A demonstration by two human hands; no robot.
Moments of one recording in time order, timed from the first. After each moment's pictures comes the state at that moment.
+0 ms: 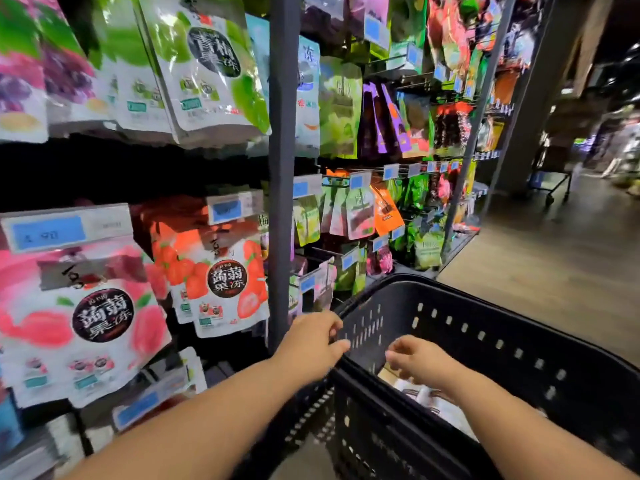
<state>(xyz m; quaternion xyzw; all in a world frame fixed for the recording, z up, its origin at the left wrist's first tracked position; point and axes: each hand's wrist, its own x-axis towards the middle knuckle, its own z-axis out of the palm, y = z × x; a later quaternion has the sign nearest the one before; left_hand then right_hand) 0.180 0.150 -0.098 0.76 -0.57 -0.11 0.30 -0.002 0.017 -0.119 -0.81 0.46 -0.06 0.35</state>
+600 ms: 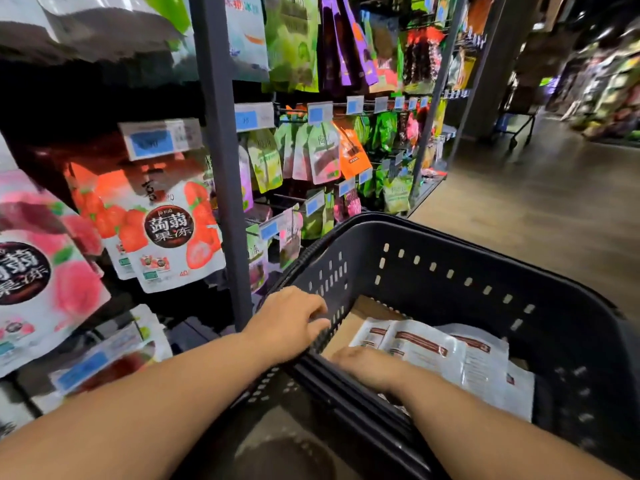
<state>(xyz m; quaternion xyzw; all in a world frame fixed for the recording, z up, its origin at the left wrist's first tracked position) 0.156 0.148 -0.132 0.71 -0.69 -0.02 0.16 -0.009 0.083 -0.167 -0.83 0.40 0.11 0.38</state>
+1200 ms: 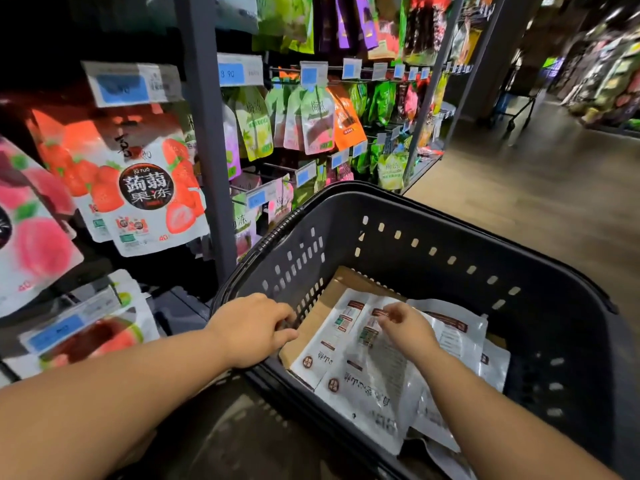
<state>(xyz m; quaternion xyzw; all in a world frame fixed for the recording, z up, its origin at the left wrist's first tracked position) 0.162 0.178 -0.166 0.72 -0.69 -0.07 0.02 -0.075 0.024 -0.223 -0.71 0.61 -0.15 0.32</state>
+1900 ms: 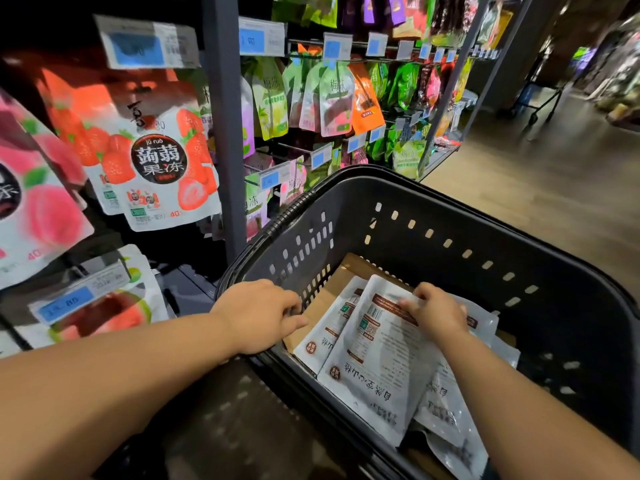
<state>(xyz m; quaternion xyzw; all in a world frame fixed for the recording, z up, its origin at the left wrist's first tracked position) 0.168 0.183 -0.175 0.73 -0.68 -0.07 0.02 -0.087 0.001 -0.213 -0.73 0.65 -0.11 0.20</state>
